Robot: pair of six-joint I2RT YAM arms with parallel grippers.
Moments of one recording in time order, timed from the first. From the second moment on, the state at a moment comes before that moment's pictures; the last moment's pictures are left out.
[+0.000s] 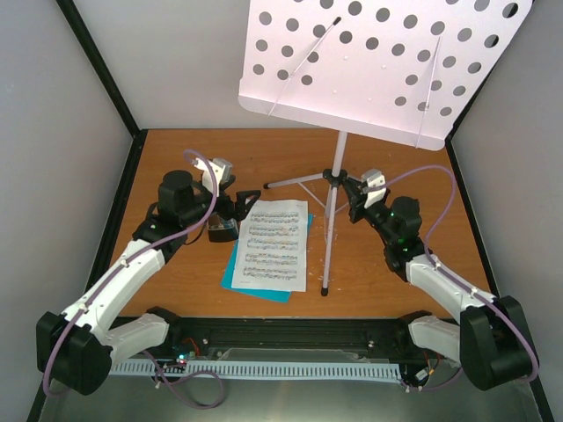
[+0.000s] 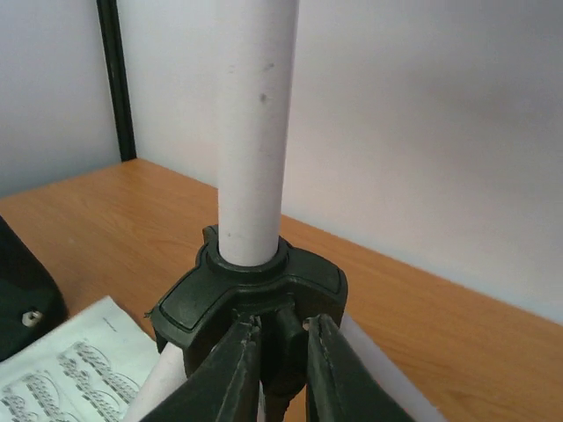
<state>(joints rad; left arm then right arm) -0.38 1.05 0.82 -0.07 0.41 -0.13 0.30 1.13 0.47 0.63 -0.30 -0.05</state>
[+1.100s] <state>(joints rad) -0.71 1.33 0.97 0.05 0.46 -0.39 -0.02 1.35 0.60 1.00 -0.83 0.59</state>
